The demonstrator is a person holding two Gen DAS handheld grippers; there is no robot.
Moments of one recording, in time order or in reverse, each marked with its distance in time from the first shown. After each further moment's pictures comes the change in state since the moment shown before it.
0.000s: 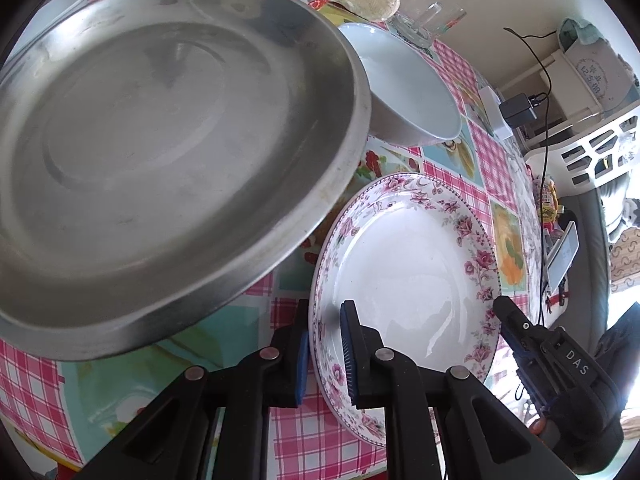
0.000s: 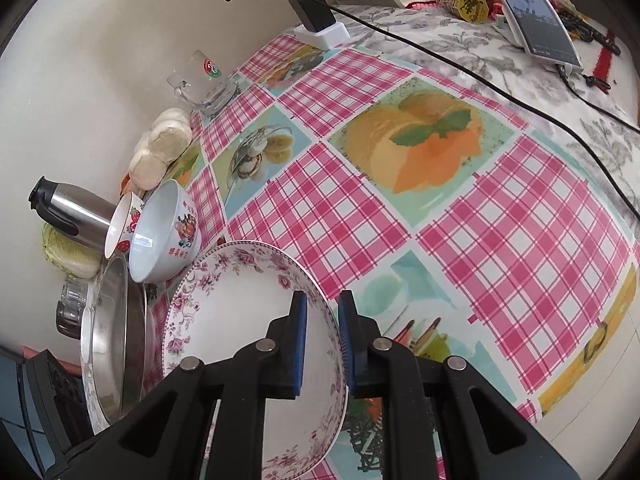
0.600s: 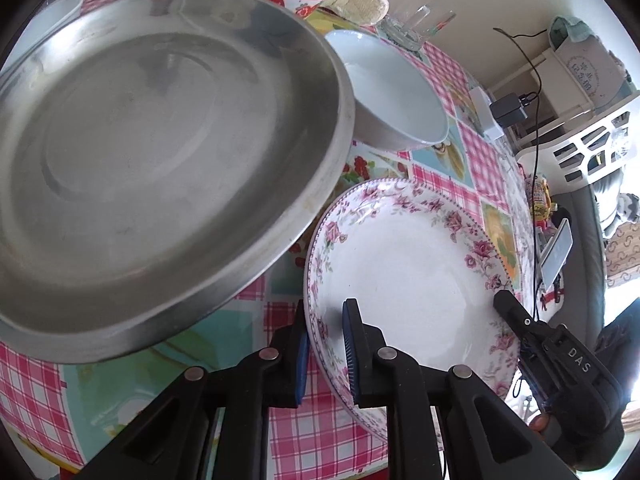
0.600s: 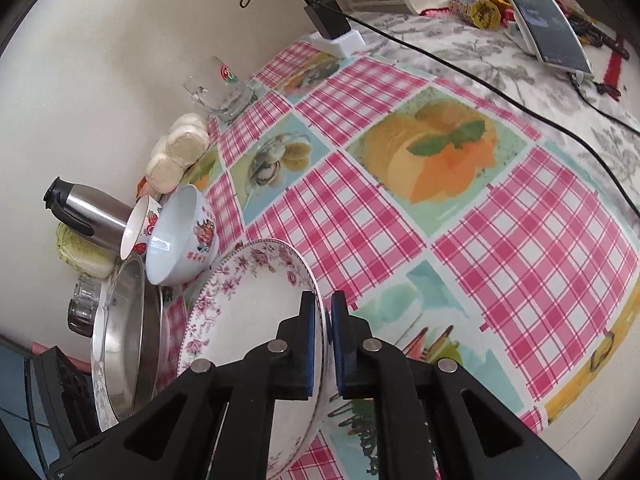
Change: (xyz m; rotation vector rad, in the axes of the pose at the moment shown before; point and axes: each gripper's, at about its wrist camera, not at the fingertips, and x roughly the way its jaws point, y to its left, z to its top) left arm -0.008 -0.005 0.002 0.022 -0.023 -0.016; right arm -0.007 0.005 -0.002 -0.032 -0.037 0.054
